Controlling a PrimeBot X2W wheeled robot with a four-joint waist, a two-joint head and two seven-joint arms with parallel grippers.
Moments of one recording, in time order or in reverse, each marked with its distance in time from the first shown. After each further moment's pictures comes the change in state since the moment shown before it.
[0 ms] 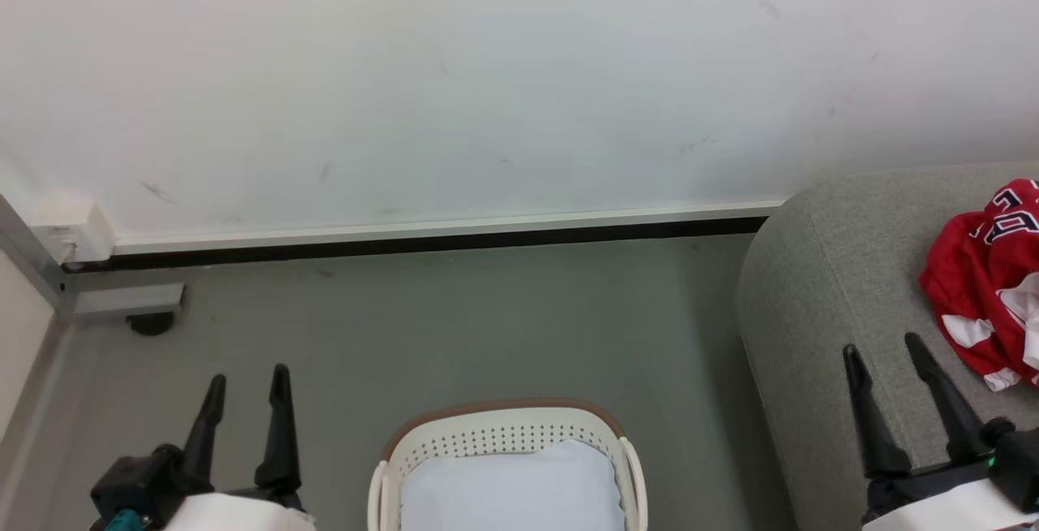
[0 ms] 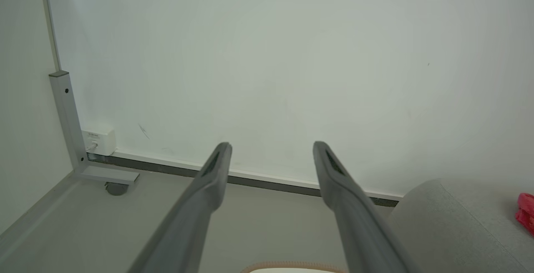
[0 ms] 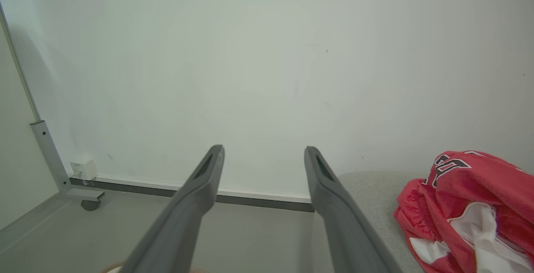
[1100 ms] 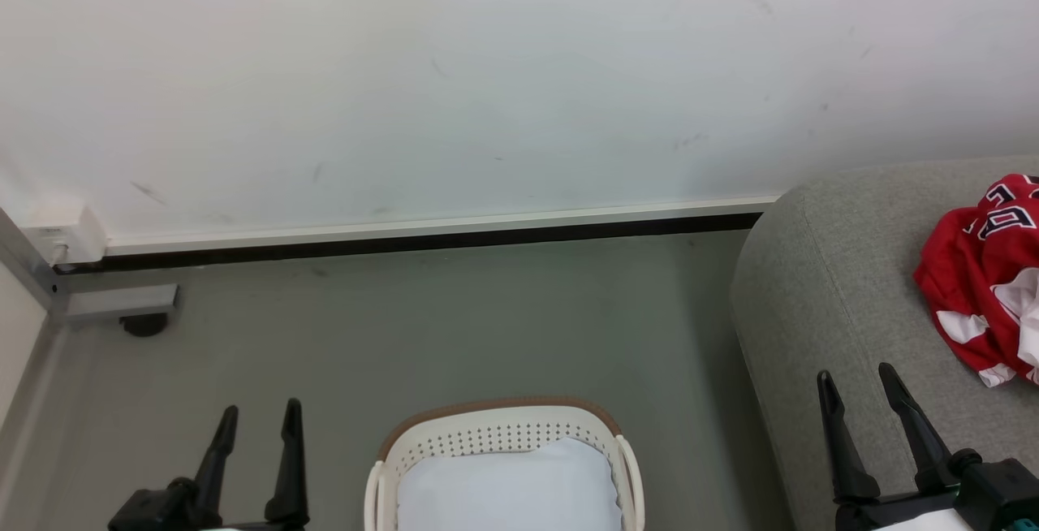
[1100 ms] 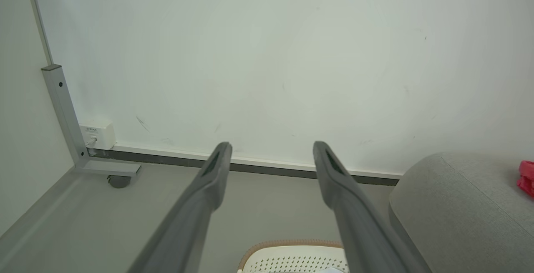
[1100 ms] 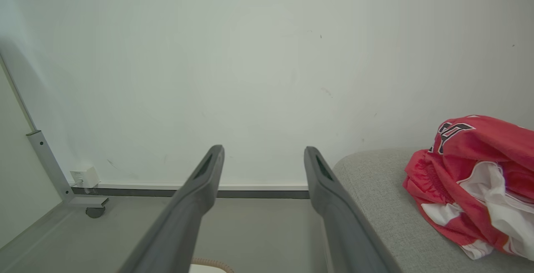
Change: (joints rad) left arm 0.059 -0.150 0.185 0.041 0.232 -0.180 0.000; right arm 0.079 0.168 -0.065 -0.019 -0.107 0.000 -0.013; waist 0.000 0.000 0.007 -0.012
